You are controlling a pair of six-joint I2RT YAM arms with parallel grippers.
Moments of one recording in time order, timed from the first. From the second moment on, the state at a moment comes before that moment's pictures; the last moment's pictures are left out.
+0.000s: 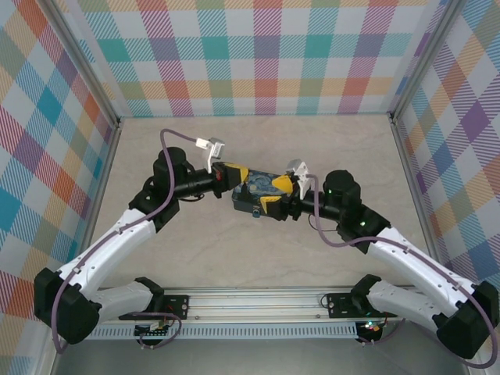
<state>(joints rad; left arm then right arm) -0.54 1.14 0.97 0.00 0.63 -0.44 0.69 0.96 0.77 0.00 -0.48 0.21</state>
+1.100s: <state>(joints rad) -0.59 1.19 1.01 0.02 0.68 -0.42 0.62 1.15 0.75 0.37 -0.68 0.53</state>
